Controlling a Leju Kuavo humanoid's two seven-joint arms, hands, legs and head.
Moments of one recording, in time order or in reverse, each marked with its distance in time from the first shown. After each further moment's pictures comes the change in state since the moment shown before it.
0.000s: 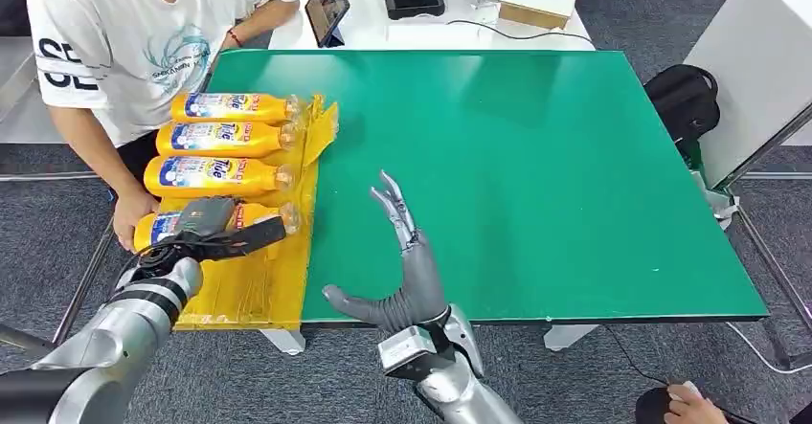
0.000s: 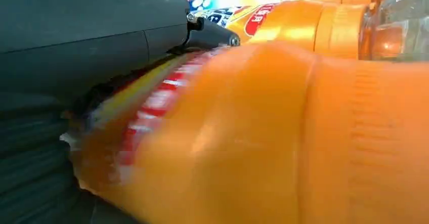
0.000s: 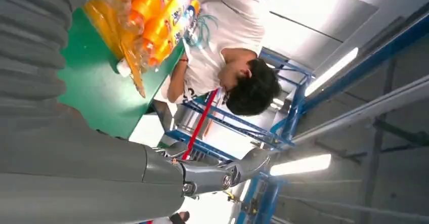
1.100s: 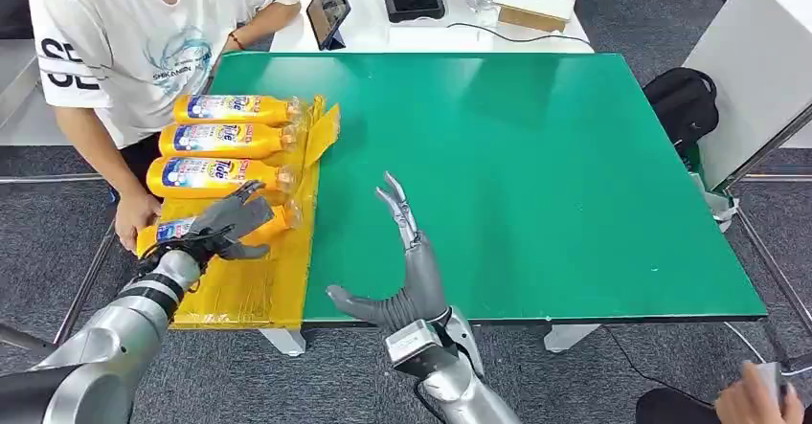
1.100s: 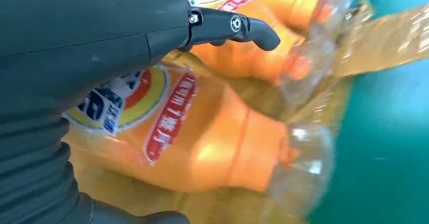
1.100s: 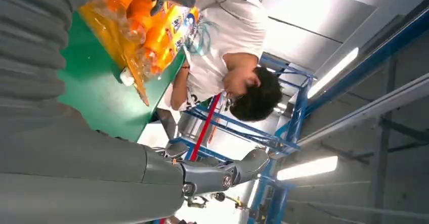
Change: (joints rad) left arm -0.001 -0.027 0.134 0.002 0.338 -0.210 -0.229; right arm 0.003 0.000 -0.009 0.012 -0.054 0.025 -0.014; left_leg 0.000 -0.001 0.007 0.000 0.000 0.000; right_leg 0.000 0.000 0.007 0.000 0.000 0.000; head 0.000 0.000
